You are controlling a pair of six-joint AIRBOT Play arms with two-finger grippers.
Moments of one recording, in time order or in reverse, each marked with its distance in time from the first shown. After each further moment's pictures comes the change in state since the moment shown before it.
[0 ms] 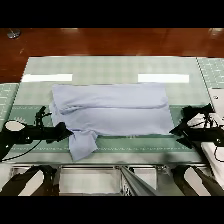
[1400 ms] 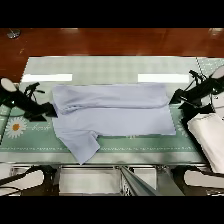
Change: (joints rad) left arm 0.056 -0.393 0.579 0.496 -0.270 -0.082; right arm 0.305 -0.513 0.726 -0.187 0.170 0.012
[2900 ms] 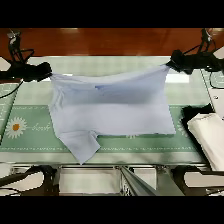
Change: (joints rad) left arm -0.157 -0.036 0.321 -0.096 0.488 -0.122; right arm 0.129 -0.100 0.311 0.305 -0.428 0.045
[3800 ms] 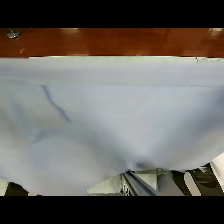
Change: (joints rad) left arm 0.022 0.895 0.220 0.327 -0.453 0.011; right arm -0.001 1.023 0.099 -0.403 0.549 0.076
